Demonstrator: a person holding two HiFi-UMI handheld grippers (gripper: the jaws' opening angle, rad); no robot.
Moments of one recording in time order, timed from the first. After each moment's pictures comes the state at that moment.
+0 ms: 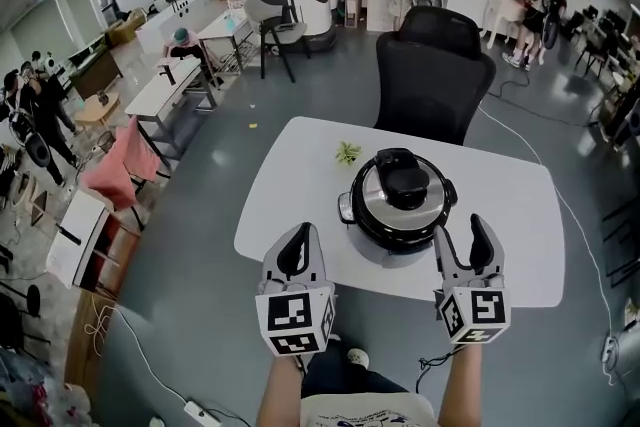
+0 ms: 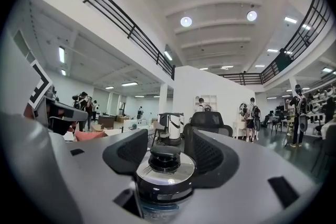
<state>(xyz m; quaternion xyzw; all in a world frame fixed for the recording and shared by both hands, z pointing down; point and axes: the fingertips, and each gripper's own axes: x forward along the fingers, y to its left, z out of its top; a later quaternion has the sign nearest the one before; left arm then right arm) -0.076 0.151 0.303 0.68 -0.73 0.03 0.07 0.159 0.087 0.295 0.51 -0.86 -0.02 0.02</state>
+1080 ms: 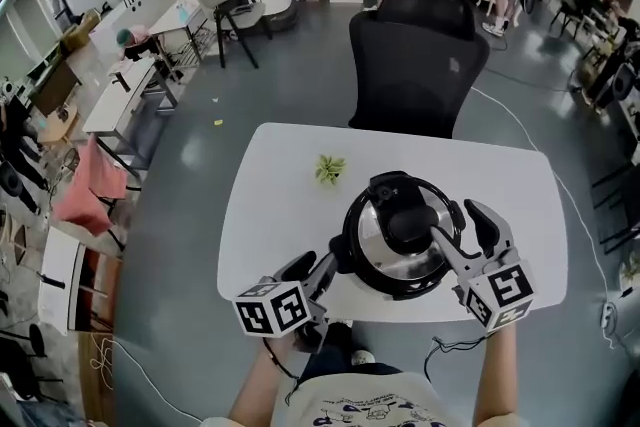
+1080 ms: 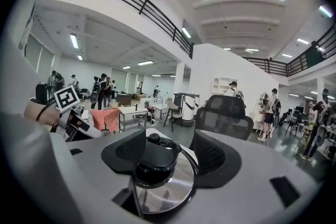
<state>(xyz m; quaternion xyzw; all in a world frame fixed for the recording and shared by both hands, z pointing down) -0.093 -0.013 0.459 0.74 -0.51 -0.02 0.43 0.100 -0.074 0.340 0.42 -0.89 0.00 0.16</state>
